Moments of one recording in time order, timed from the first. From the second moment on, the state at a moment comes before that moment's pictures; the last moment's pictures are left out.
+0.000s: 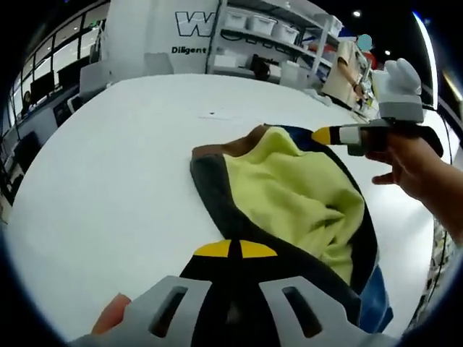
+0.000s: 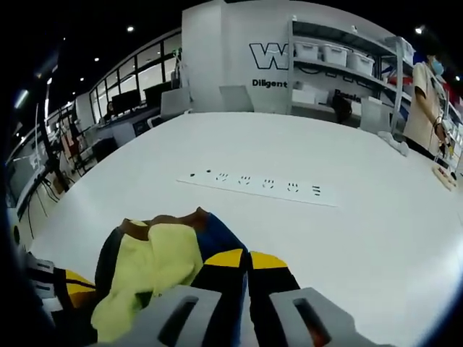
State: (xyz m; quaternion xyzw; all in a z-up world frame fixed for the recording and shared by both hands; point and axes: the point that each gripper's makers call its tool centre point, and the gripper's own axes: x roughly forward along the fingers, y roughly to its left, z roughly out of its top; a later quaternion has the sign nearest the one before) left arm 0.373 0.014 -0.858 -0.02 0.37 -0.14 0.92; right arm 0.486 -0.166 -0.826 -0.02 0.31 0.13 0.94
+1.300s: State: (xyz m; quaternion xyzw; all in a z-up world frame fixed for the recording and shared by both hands) left arm 0.457 0.090 -0.831 0.20 0.31 -0.16 0.91; right arm 0.482 -0.208 -0.832 -0.04 0.32 0.12 0.94
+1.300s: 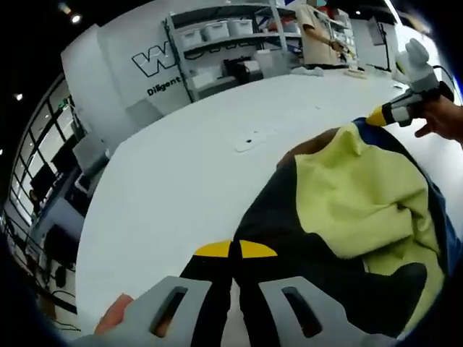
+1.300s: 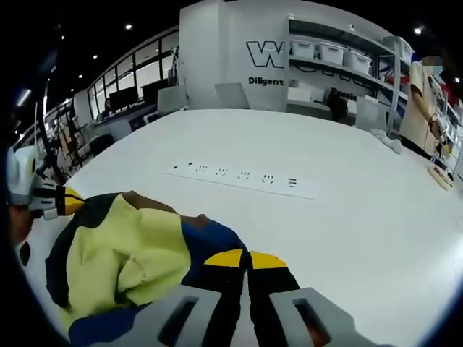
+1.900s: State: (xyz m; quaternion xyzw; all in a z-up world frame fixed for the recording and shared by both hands) left arm 0.443 0.090 -0.858 0.25 0.34 -0.17 0.89; right arm 0.468 -0.217 -0.862 -0.09 0.37 0.13 0.92
